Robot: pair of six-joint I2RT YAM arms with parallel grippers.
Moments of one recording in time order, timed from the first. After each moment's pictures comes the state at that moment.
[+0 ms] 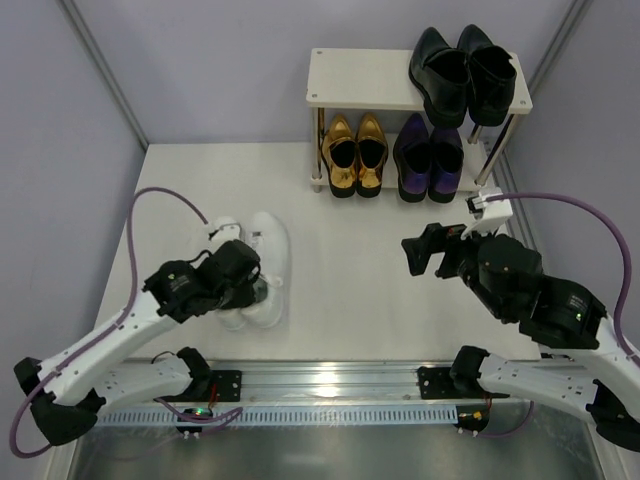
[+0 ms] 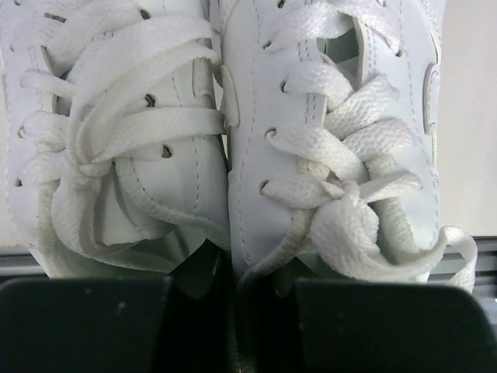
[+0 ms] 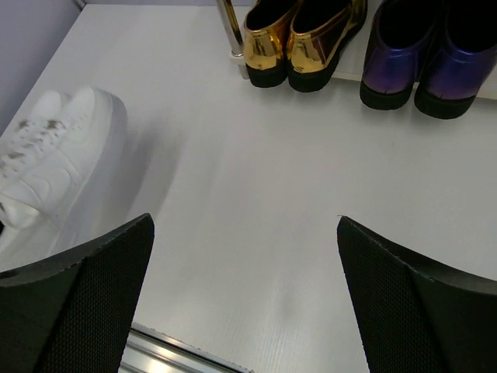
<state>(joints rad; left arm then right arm) -0.86 0.95 0.92 -1.10 -0.35 -0.87 0.99 0.75 1.22 -0.83 0.60 0.44</state>
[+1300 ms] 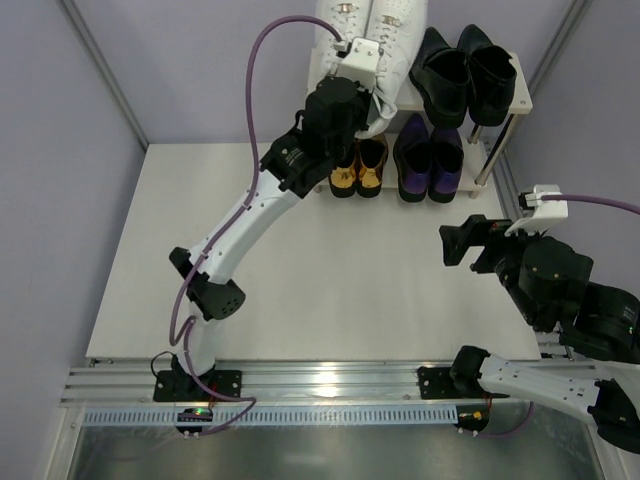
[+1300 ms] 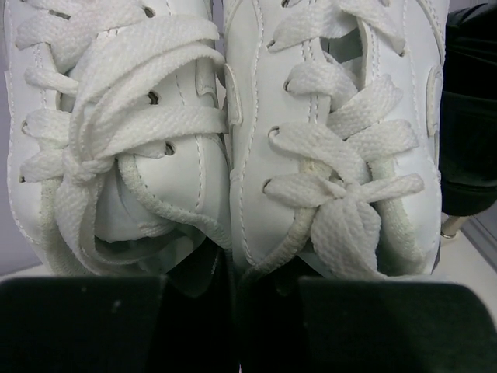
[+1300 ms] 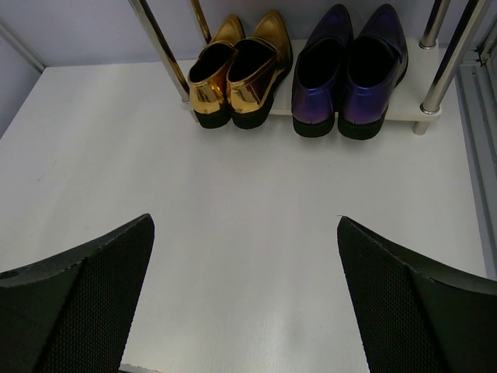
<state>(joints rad) -0.86 2.04 2.54 -0.50 -0.55 0.06 0.99 0.71 1.38 -0.98 0.79 0.41</state>
